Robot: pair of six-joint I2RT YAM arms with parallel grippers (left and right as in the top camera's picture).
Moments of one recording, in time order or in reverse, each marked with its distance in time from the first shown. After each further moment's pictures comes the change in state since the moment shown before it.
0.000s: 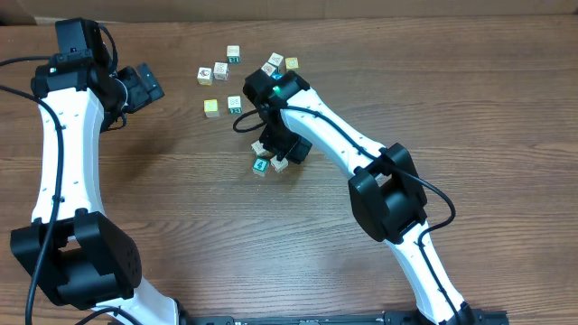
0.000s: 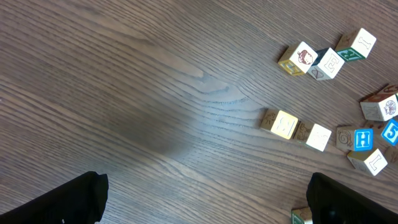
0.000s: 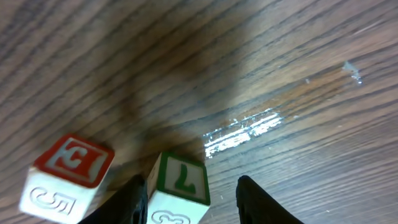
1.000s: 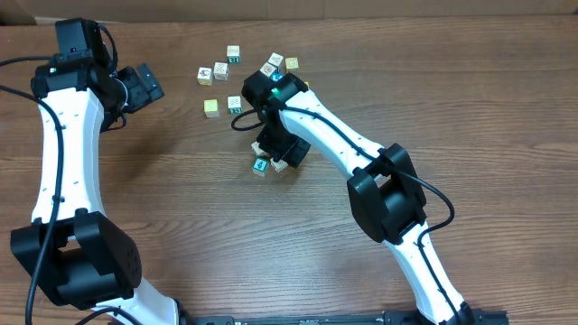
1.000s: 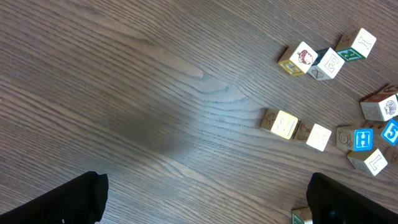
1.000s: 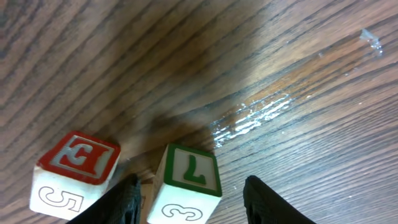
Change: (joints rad) left arm 0.000 0.000 0.000 0.000 0.000 0.000; right arm 0.010 0.000 -0.004 0.013 -0.030 0.095
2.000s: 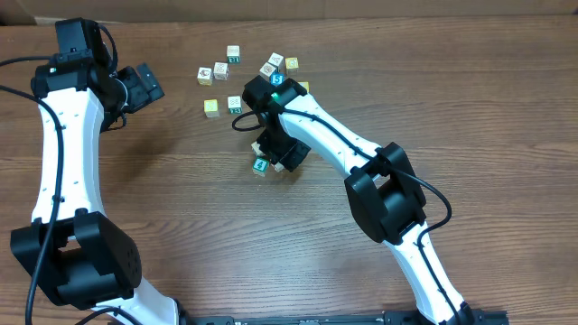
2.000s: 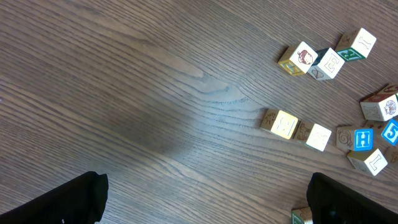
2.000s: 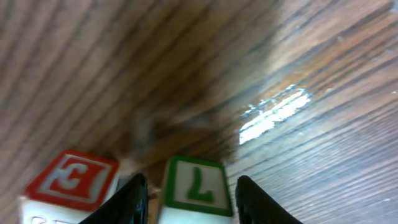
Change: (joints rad) left arm 0.000 0.000 0.000 0.000 0.000 0.000; right arm 0.002 -0.001 -0.054 0.066 -0.017 0.096
